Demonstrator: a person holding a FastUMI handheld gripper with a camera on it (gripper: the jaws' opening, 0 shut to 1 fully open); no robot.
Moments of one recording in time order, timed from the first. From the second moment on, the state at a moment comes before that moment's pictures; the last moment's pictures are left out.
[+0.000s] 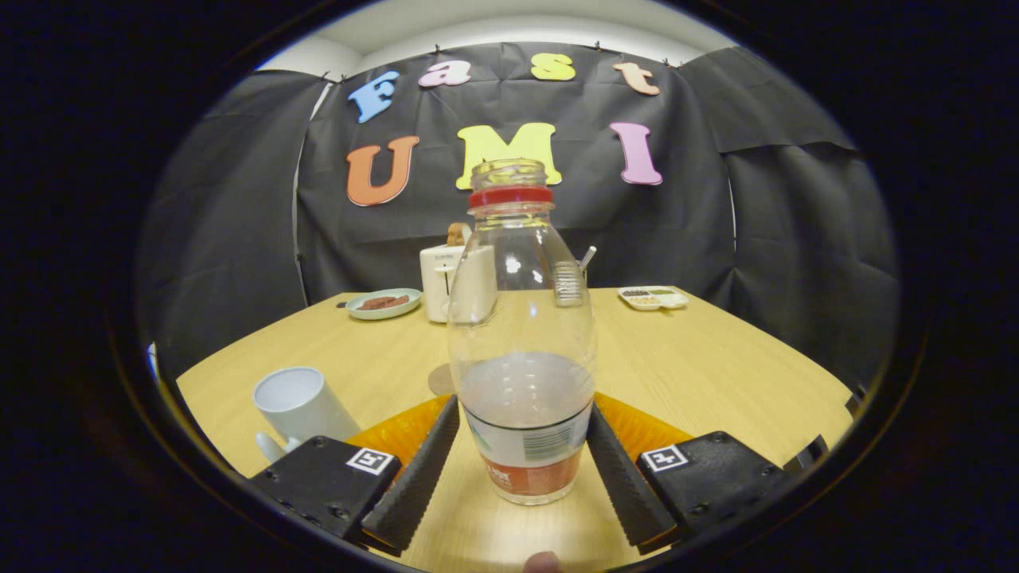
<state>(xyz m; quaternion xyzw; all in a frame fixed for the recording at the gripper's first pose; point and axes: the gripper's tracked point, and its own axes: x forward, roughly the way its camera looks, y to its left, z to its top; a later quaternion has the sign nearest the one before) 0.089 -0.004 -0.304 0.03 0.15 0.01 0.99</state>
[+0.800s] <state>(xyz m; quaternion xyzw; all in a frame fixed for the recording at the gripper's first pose) 0.106 0.006 -0.253 -0.33 0.13 0.01 0.93</state>
